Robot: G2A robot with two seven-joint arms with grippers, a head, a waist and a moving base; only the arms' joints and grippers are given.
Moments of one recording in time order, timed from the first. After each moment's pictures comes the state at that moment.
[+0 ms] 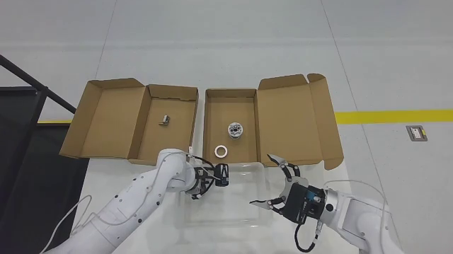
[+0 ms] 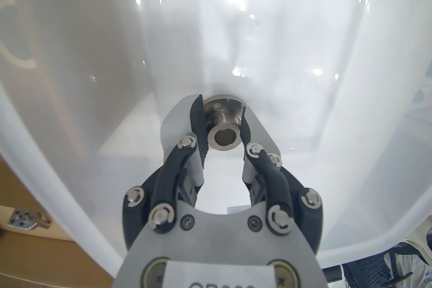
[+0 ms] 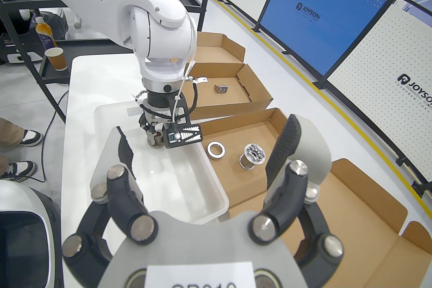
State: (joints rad) left arm 0.54 -1.12 -0.58 -1.26 1.12 -0.85 -0.97; right arm -1.29 -1.20 1.41 -1.91 -1.61 -0.87 -0.15
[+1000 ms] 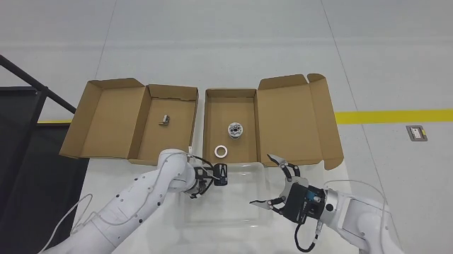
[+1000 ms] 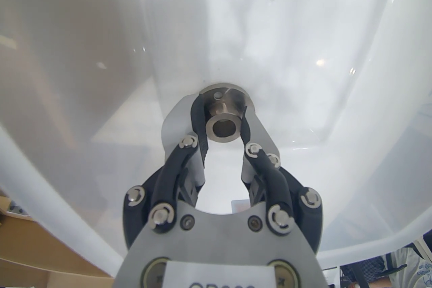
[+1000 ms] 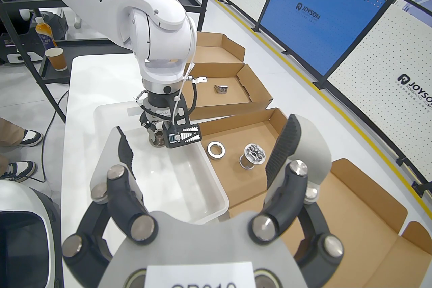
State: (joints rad) left arm 0.52 -1.12 -0.56 -1.27 1.12 -0.83 -0.99; right arm -1.29 -1.20 1.41 -1.91 -1.61 -0.87 -0.15
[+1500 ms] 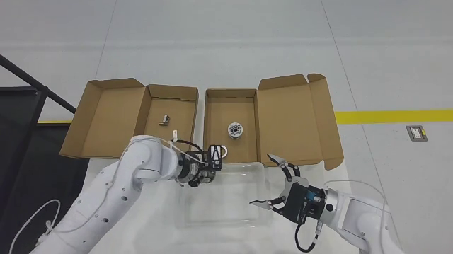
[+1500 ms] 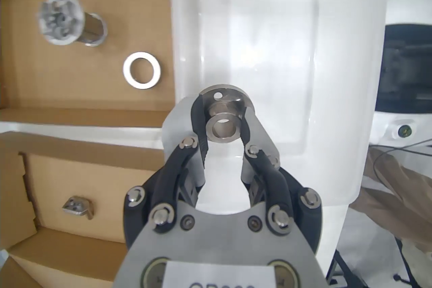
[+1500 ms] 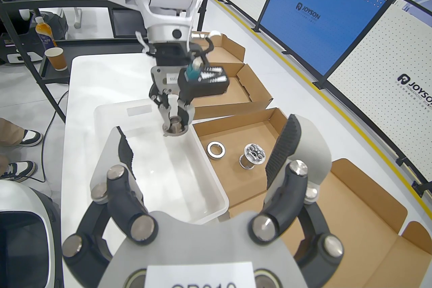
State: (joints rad) left arm 0.61 -0.98 -0.85 -1.52 0.94 -0.93 -0.86; right arm -1.29 -1.20 1.41 -1.91 -1.61 -0.87 -0.15
